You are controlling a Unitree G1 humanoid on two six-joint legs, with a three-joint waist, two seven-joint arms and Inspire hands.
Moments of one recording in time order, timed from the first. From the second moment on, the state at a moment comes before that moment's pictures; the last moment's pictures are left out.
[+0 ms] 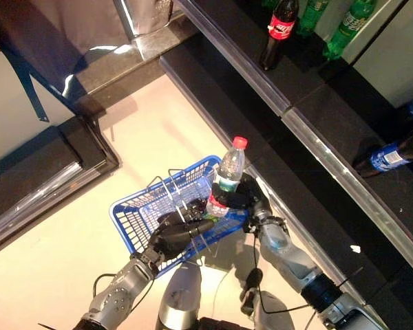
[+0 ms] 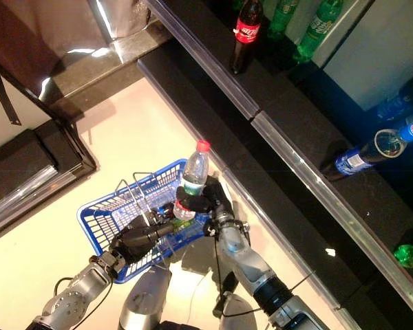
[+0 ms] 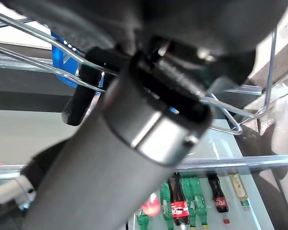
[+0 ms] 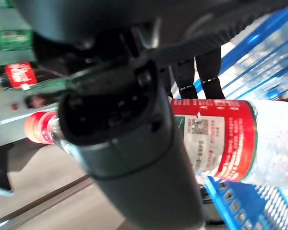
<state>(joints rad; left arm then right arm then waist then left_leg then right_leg) 0.04 0.52 -0.35 0.10 -1.22 0.07 -0.28 -0.30 -0.31 0.57 0.20 0.43 0.02 -0.40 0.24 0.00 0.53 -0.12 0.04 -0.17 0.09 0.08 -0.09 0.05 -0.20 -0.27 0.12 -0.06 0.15</state>
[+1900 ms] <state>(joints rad) -0.12 0.61 -0.54 0.09 -1.23 0.16 -0.52 -0.55 -0.11 0.44 0.91 1.27 0.01 -0.09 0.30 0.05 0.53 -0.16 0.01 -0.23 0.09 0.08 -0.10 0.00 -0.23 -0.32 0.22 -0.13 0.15</state>
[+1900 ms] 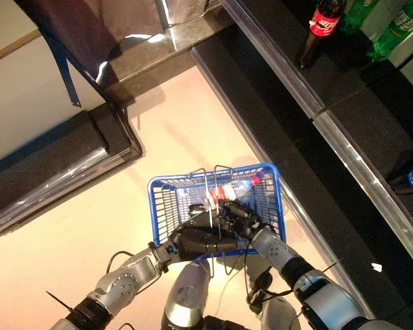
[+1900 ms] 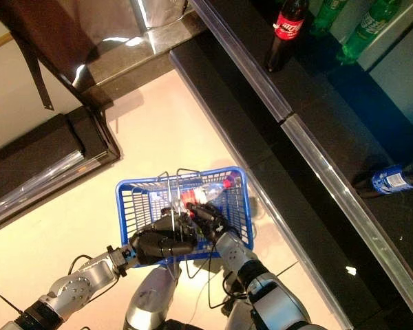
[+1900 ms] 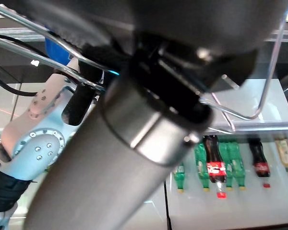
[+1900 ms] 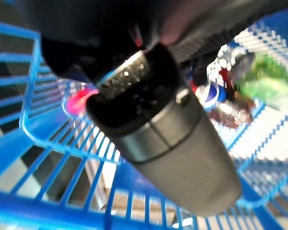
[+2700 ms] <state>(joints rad) 0.03 0.58 -0.44 0.09 -1.14 0.05 -0.51 -0.08 -0.28 0.44 0.30 1.14 -0.07 0.15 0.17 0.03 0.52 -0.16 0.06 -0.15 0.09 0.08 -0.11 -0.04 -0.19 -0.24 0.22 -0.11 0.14</state>
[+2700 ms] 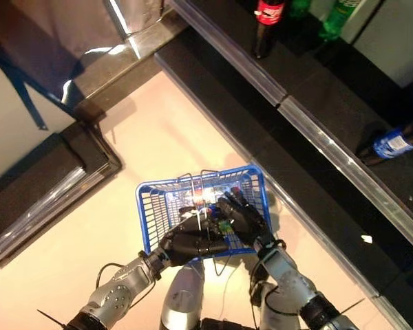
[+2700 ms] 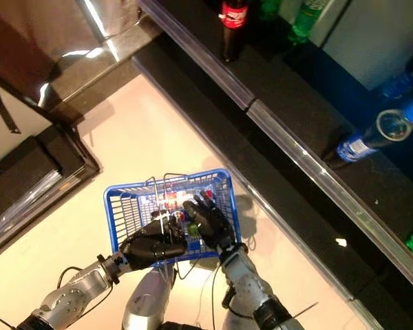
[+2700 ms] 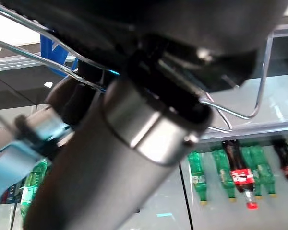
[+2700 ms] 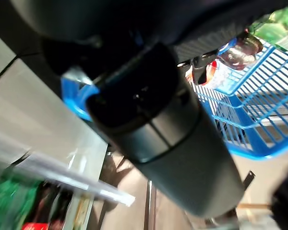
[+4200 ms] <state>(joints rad) 0.00 0.17 -0.01 1.26 -0.74 -0.10 -0.07 0.08 -0.22 0.18 1.21 0.40 -0.01 0.09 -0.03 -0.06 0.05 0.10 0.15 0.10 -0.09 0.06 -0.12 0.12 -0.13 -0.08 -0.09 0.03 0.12</state>
